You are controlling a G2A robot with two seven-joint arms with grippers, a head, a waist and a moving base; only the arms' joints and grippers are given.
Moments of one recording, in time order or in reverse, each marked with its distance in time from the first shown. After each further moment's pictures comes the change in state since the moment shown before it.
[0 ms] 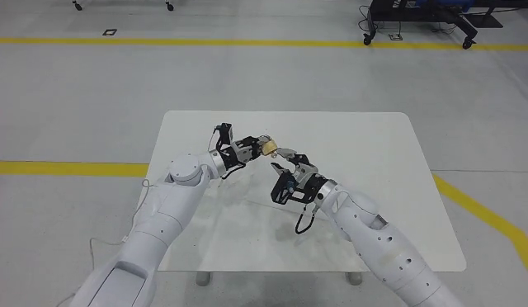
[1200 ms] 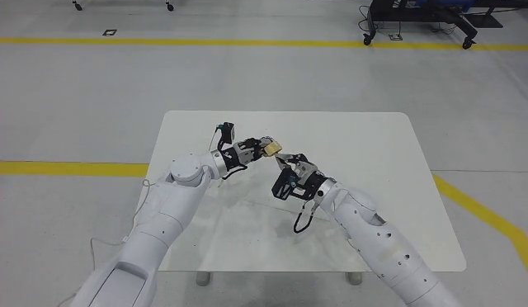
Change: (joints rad) left arm 0.005 -0.002 -0.003 -0.016 0.050 -0.030 -0.012; right arm 0.010 -0.022 0.029 0.046 0.117 -0.039 -0.026
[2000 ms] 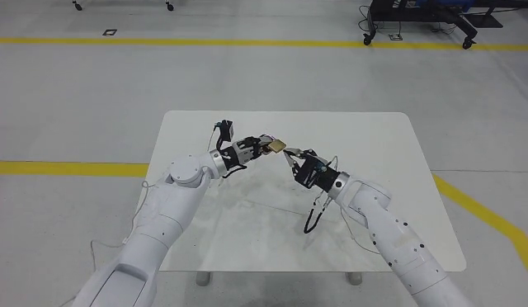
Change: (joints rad) left arm 0.014 0.001 -0.018 -0.017 0.010 -0.052 0.019; right arm 0.013 0.012 0.096 0.070 0.238 -0.211 -0.164
